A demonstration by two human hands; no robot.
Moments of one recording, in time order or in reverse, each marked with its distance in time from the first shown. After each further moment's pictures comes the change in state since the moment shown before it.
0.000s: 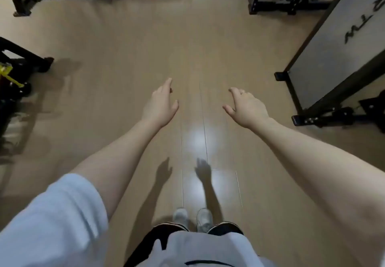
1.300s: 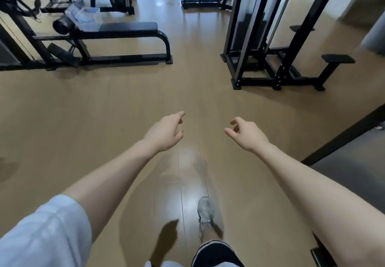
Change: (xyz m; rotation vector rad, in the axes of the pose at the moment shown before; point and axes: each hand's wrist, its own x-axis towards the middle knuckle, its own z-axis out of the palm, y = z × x) left_hand 0.770 0.065 -0.005 0.072 -0.136 0.295; right_hand 0.706 0.175 -0.163 0.274 0.027 0.208
